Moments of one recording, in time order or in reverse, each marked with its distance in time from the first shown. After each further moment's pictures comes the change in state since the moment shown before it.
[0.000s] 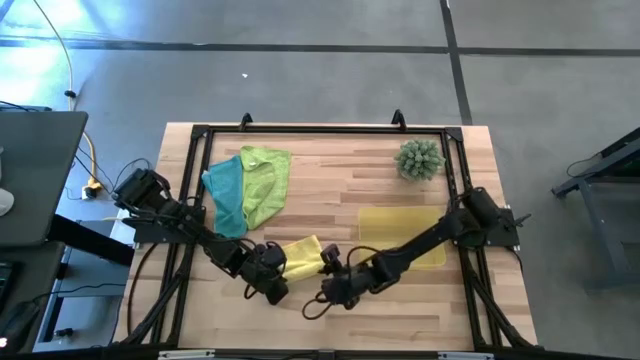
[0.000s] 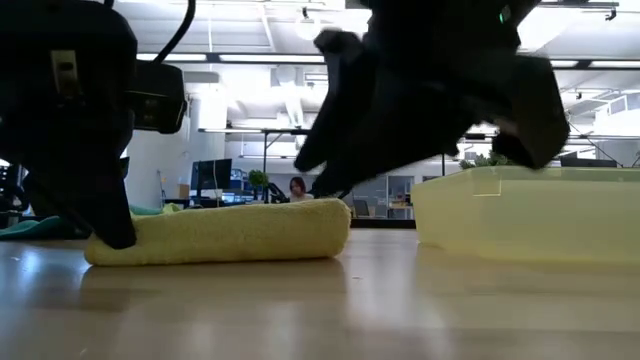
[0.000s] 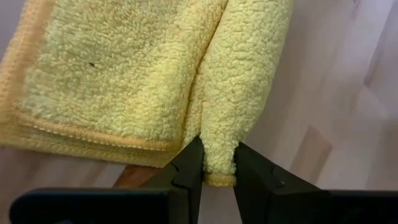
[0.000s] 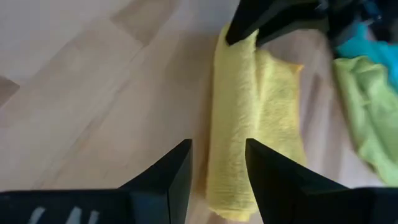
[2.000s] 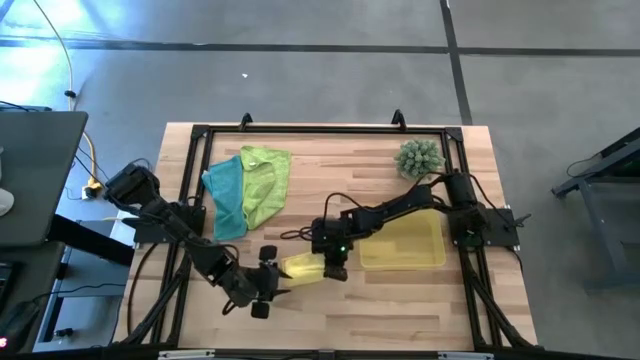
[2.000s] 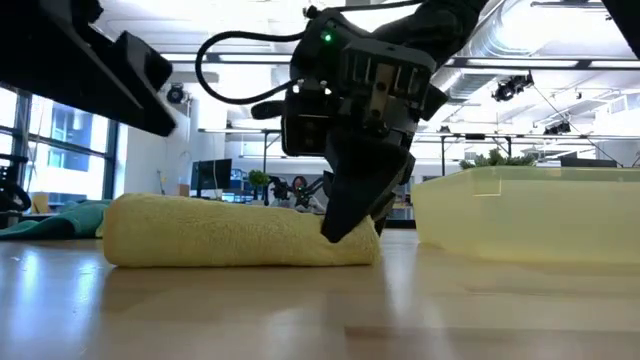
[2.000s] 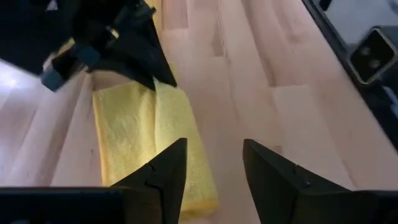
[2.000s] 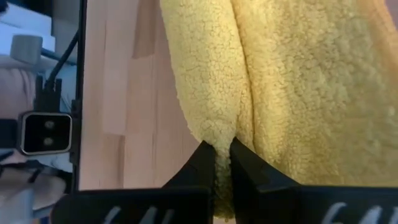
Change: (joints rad) left arm -0.132 -0.114 -0.003 0.205 -0.324 0.801; right arm -0.360 0.095 -0.002 -0.036 -0.984 0.677
